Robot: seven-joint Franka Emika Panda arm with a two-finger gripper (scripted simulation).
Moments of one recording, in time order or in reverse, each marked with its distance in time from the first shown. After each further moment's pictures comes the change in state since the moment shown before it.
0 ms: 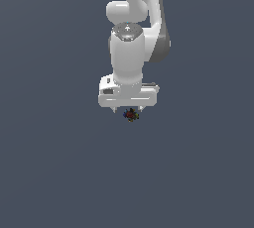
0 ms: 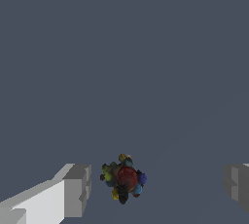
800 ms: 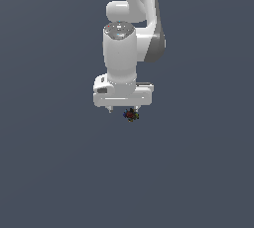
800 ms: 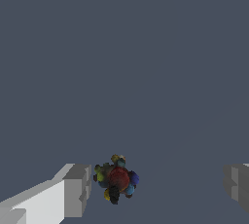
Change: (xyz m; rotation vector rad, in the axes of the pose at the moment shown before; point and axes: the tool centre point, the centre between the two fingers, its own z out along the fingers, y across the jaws) arm -0.001 0.016 -0.002 0.009 0.011 0.007
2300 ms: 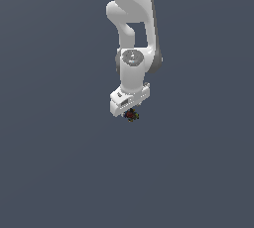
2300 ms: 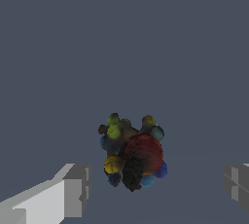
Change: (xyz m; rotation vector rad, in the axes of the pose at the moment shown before) arm -0.083 -0.032 0.098 0.012 -0.080 -0.607
